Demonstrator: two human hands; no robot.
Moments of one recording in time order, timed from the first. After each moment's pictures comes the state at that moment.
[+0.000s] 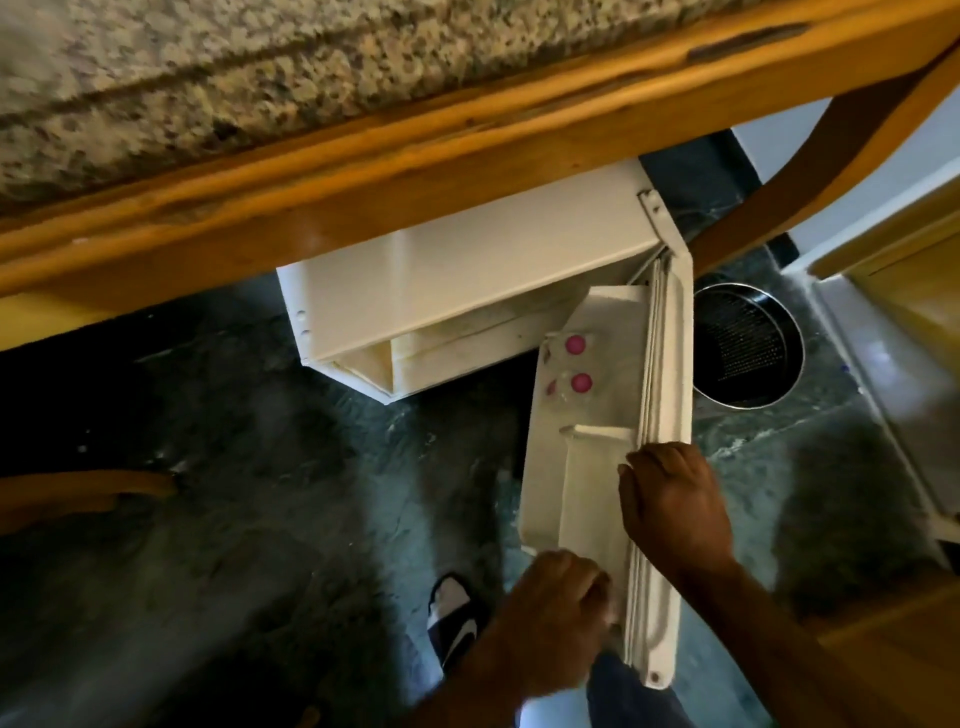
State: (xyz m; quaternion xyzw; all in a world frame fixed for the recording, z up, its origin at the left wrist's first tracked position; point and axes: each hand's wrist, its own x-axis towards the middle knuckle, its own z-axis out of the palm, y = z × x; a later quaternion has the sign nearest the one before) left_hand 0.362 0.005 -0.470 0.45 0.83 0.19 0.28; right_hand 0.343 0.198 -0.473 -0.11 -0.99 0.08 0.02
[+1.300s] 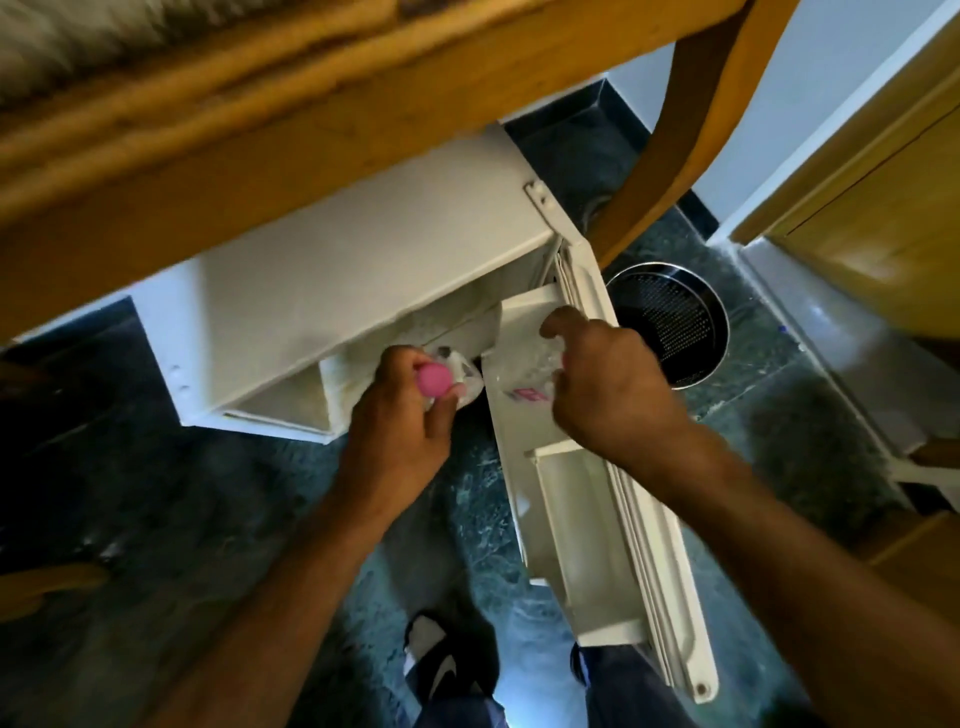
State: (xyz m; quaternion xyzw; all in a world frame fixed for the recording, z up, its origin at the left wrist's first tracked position) left_hand 0.189 0.050 -0.428 0.20 0.90 0.36 0.11; right_hand 0.241 0.229 -0.366 -0.23 -0.94 0.23 -0.11
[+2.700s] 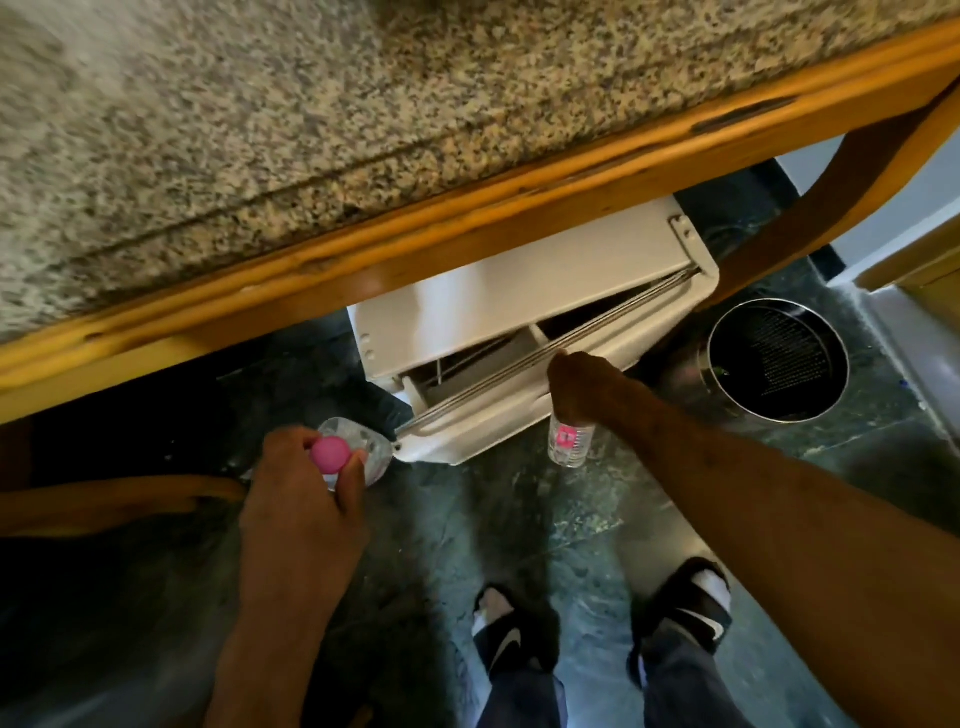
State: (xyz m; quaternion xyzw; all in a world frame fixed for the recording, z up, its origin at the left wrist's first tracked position) left_hand 0.226 -0.123 -0.305 -0.11 0.97 0.22 0.08; right_hand 0.163 0.137 -0.422 0.00 -0.94 0.09 -0.33
